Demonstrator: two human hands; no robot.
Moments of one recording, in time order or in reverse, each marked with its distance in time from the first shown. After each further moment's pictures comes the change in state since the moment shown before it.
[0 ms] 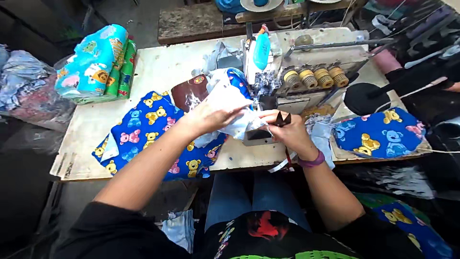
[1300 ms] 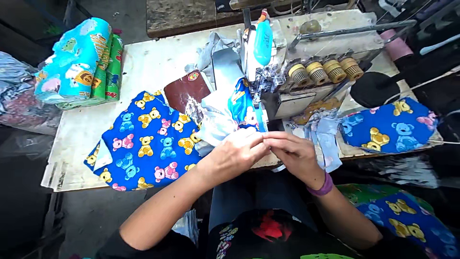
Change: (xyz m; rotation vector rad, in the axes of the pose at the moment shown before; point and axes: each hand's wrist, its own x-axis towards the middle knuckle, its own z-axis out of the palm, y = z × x) left_hand -0.011 0.088 0.037 -0.105 0.089 -0.034; right_hand -0.046 0.010 0.017 -0.233 0.101 -0.351
